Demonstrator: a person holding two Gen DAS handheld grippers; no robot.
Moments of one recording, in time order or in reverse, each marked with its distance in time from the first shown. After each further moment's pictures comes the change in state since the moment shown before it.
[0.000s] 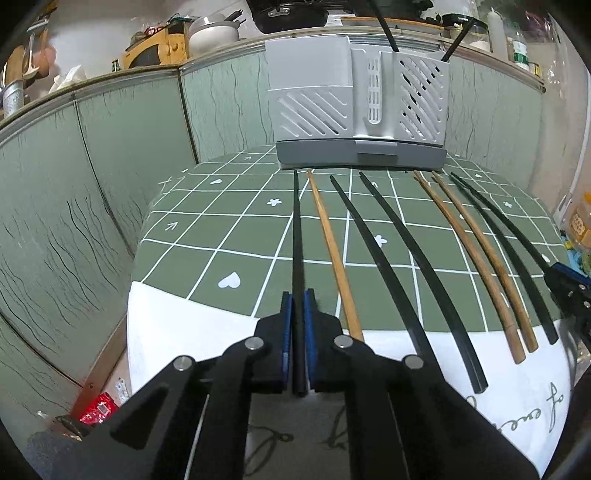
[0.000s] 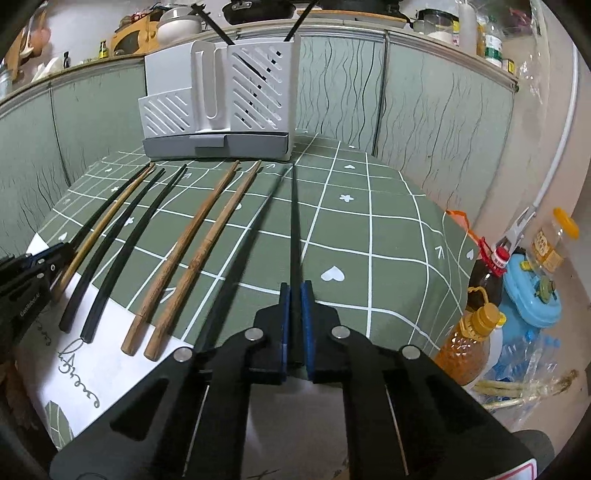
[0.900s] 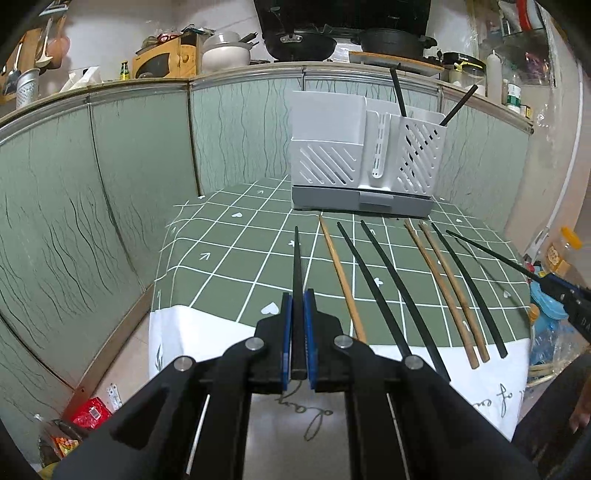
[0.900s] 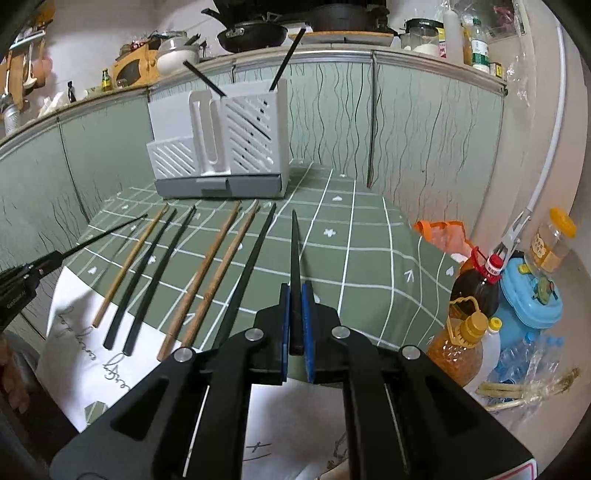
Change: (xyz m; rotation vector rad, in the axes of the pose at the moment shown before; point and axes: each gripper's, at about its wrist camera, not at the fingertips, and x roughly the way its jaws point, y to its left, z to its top) left arm -0.054 0.042 0.020 -0.058 -0.072 -0.087; right arm -0.055 -0.024 0.023 0.035 -0.067 0.056
